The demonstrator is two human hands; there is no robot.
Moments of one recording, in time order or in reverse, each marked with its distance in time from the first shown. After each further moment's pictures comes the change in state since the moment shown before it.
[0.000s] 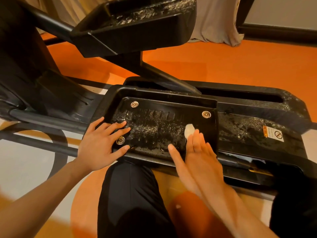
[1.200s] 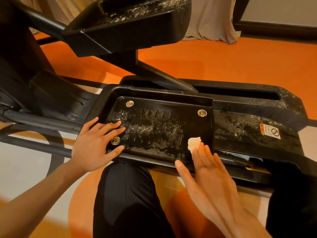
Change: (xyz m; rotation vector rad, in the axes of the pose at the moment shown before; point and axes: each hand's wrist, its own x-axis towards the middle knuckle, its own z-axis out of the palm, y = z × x) left_hand 0.001 -0.001 0.001 0.002 0.059 0.026; right_hand -0.035 0.030 -0.002 0.003 0.014 -0.045
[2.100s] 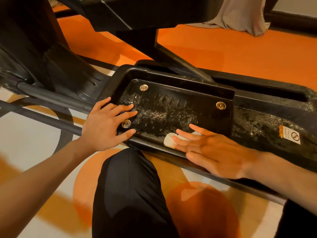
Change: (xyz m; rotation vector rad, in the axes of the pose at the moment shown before) left_hand -0.001 -0.003 0.004 0.003 0.040 -0.007; right_hand 0.094 0.042 -0.005 -0.295 -0.011 -1.129
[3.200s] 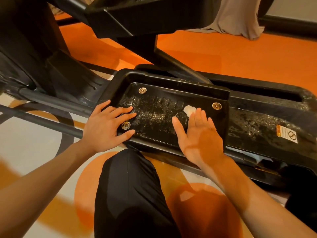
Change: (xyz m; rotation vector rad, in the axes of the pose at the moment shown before) left_hand -0.002 -0.004 0.000 -0.010 0.002 -0.012; right_hand 0.064 -0.050 -0.013 0.198 0.150 1.098
